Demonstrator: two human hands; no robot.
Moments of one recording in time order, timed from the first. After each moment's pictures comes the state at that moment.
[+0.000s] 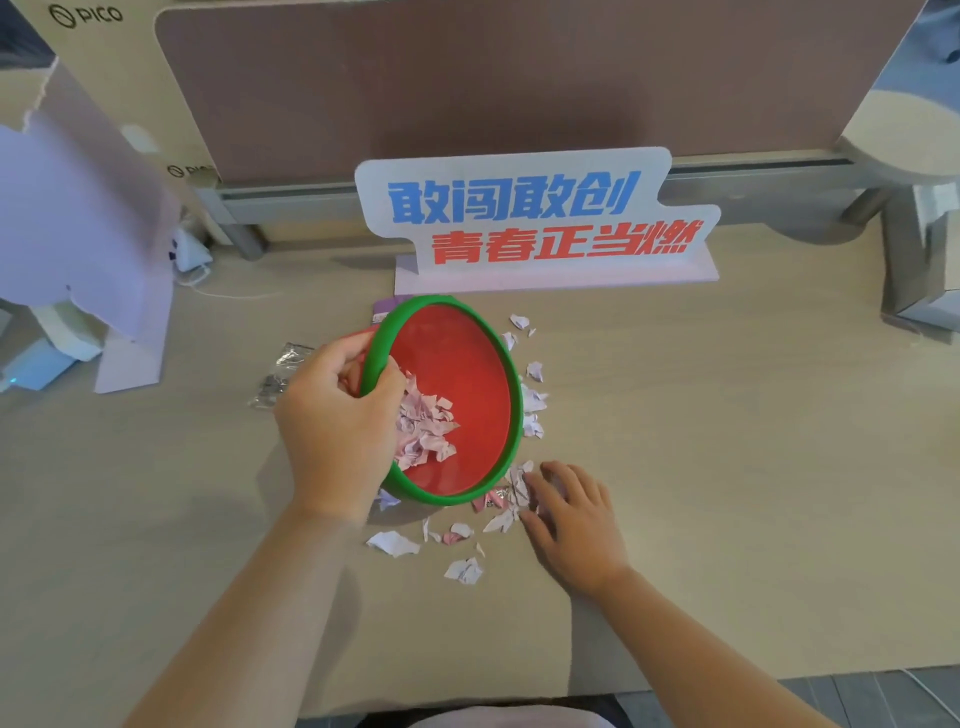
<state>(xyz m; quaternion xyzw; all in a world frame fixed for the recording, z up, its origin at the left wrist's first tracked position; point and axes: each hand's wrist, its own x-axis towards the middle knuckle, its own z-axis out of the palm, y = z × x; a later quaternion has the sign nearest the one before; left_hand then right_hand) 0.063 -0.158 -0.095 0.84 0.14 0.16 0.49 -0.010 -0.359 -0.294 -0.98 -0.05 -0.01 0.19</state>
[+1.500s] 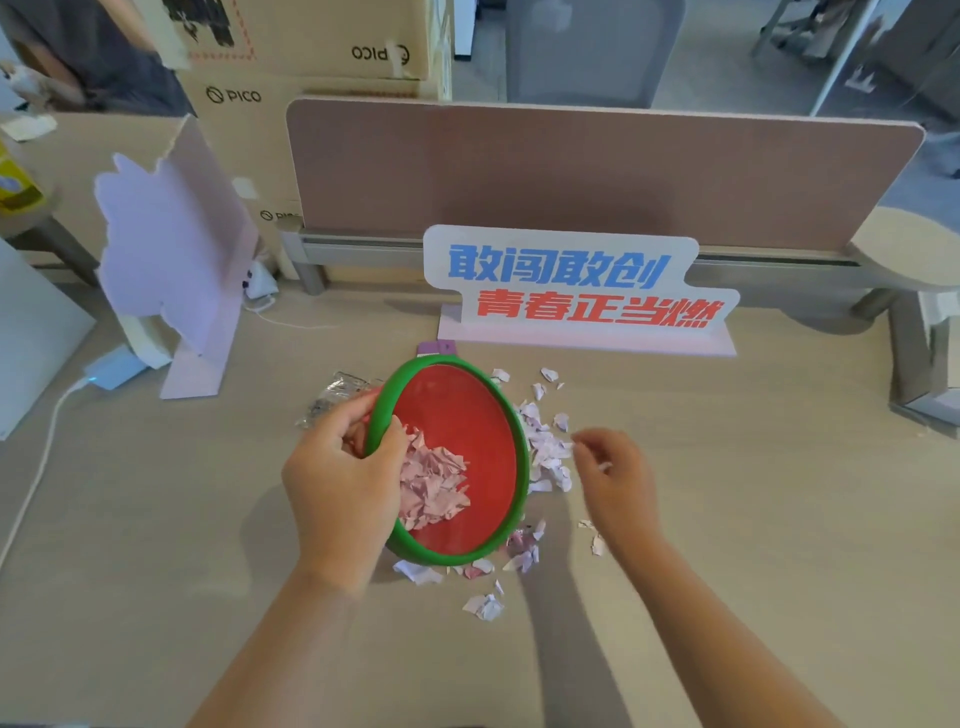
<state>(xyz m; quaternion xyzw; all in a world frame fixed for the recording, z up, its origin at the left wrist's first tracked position) 0.028 -0.124 -0.079 0.81 0.20 0.18 0.52 0.054 -0.340 -0.166 -0.88 0.13 -0.05 0.46</state>
